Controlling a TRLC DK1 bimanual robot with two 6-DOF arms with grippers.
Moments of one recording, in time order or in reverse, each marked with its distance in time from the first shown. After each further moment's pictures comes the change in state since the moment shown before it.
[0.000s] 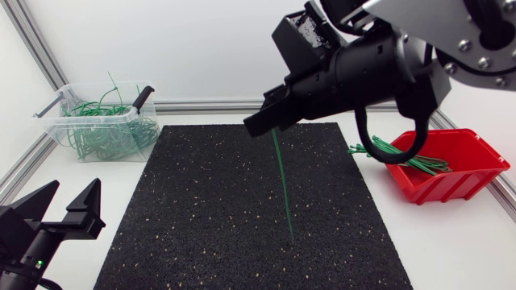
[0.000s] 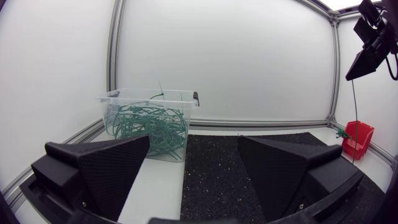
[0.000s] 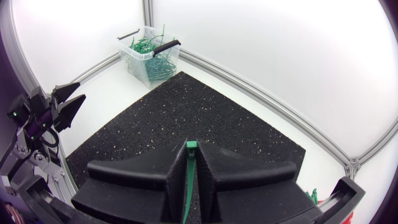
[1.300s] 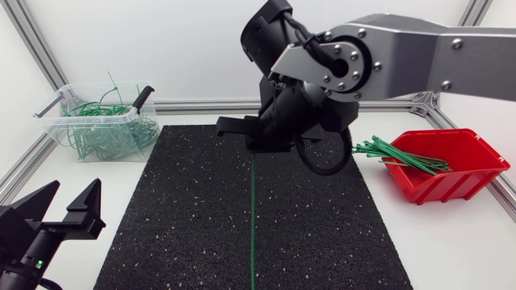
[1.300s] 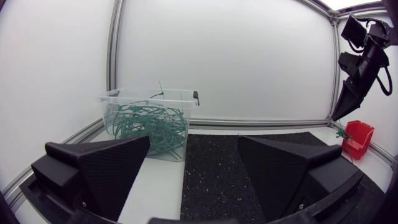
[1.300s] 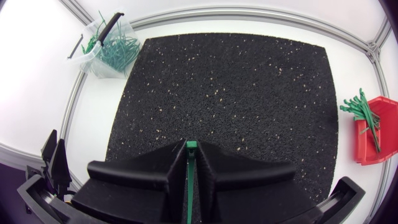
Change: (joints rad) left arm 0.000 0.004 0.000 0.000 0.000 0.000; right arm -0.005 0.280 0.086 -0.098 -0.037 0.586
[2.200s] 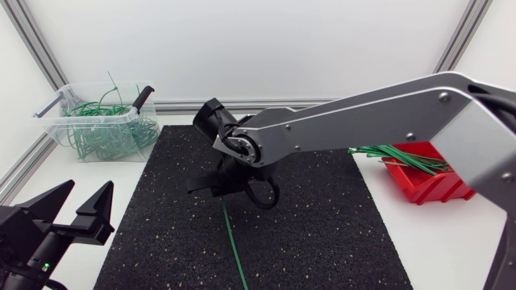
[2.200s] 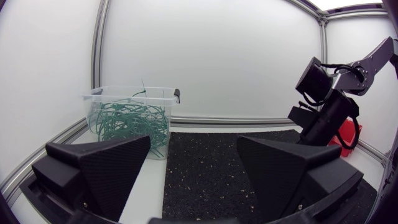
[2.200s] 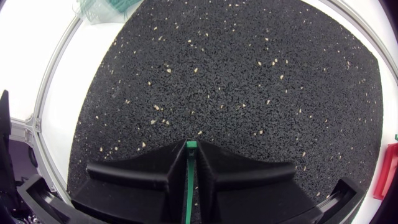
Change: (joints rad) left arm -0.098 0.010 0.000 0.000 0.000 -0.018; right arm 0.082 0.380 0.029 0.225 -0.065 -0.121
